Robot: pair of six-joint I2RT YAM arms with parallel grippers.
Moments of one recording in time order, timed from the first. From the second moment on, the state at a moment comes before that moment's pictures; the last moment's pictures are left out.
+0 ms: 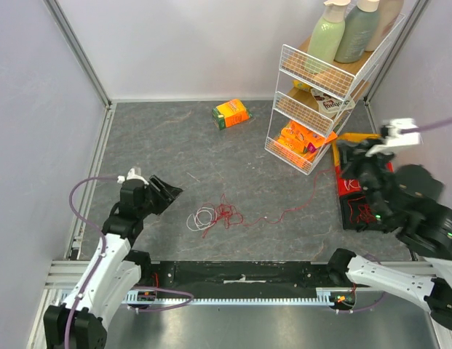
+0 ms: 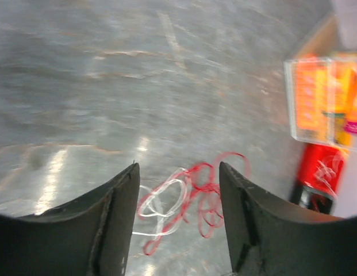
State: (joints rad) left arm -0.16 0.70 0.37 -0.34 0.07 -0.92; right arm 0.91 0.70 1.41 -0.68 0.78 0.17
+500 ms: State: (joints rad) left arm -0.73 1.07 0.62 -0.31 0.15 -0.84; right arm 0.92 0.75 1.40 -0.67 0.70 0.16
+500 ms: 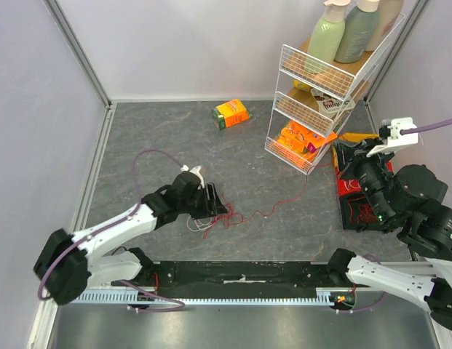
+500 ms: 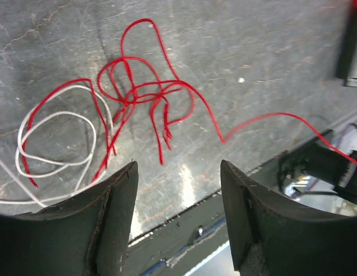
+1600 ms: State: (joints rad) left arm -0.55 0.55 0.61 -0.78 -0.51 -0.96; right arm 0.92 0.48 1.56 -0.54 1.13 -0.04
